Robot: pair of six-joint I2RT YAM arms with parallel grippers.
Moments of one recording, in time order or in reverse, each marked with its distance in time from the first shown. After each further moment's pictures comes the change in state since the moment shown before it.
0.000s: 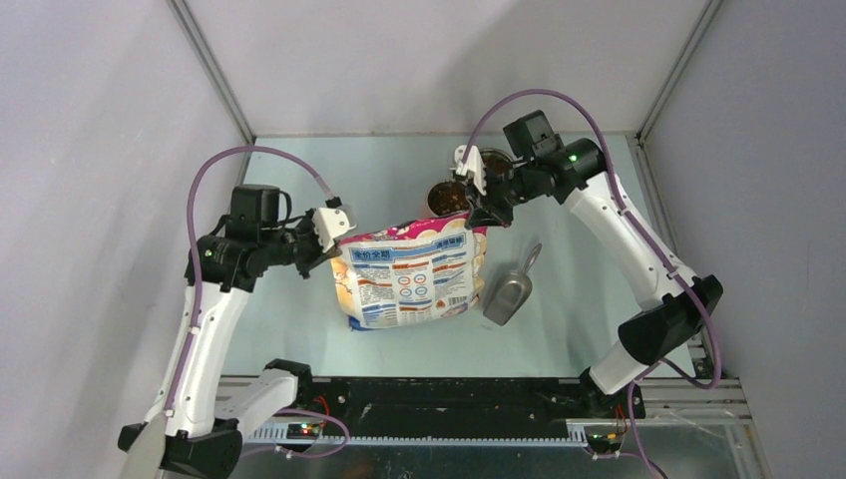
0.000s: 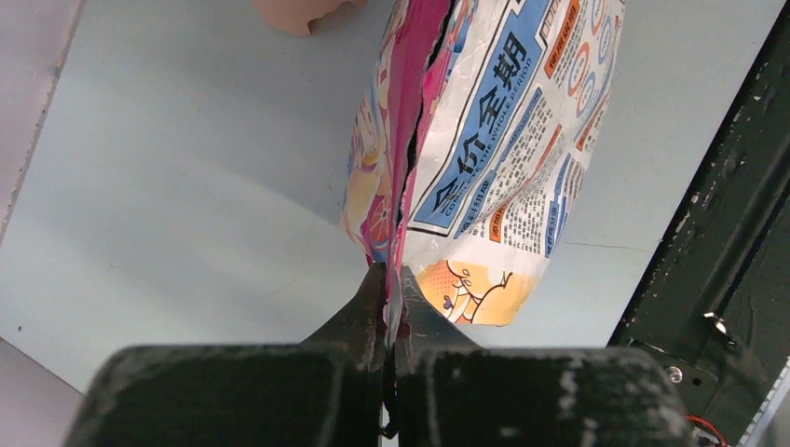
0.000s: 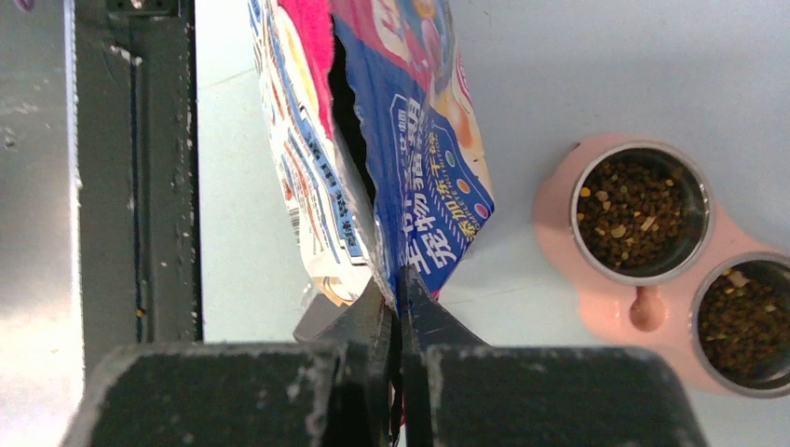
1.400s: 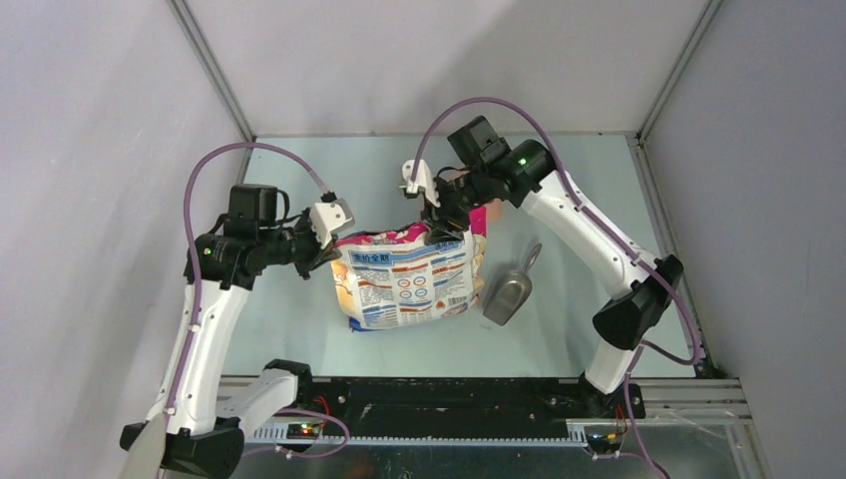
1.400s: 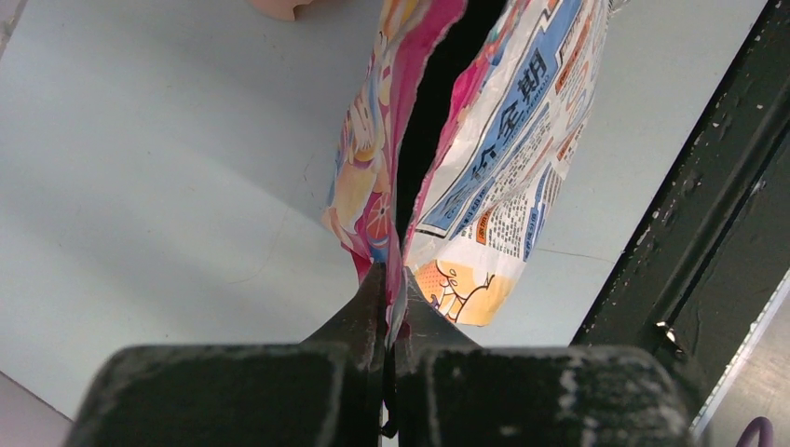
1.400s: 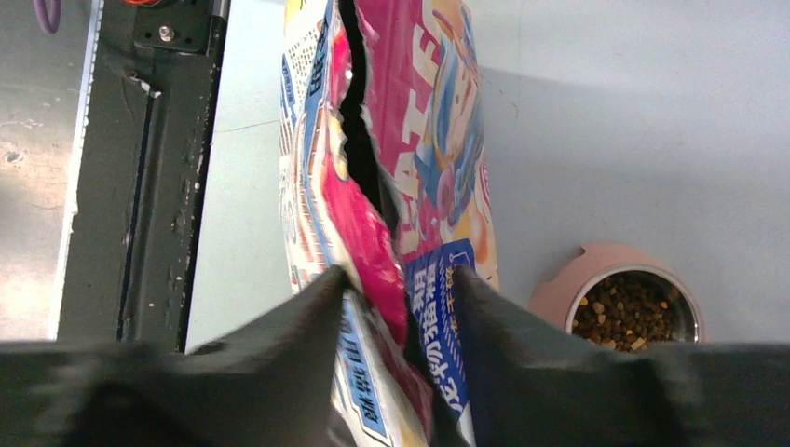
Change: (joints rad) left arm 0.021 0.005 0.002 -0.019 0.026 -0.090; right arm 0.209 0.150 0.156 0.048 0.039 0.022
